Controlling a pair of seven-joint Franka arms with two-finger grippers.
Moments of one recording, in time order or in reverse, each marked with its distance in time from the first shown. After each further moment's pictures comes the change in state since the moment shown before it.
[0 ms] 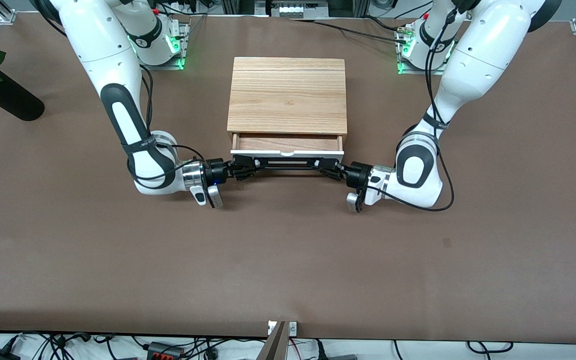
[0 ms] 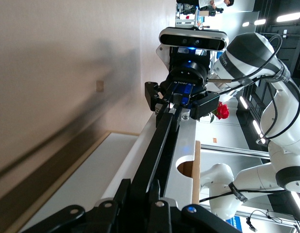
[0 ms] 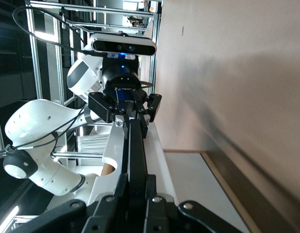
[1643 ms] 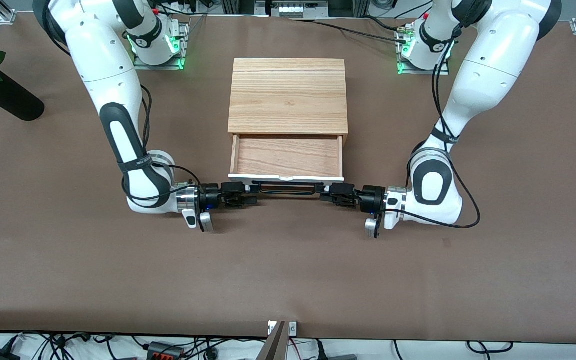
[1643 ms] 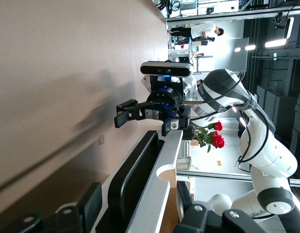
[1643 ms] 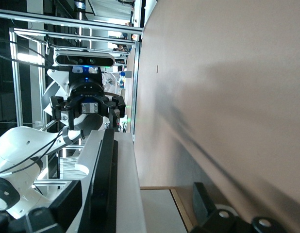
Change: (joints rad) left arm 0.042 0.061 0.004 0.172 -0.007 0.031 -0.035; right arm -0.034 0.125 -0.012 0.189 -0.003 0.083 0.061
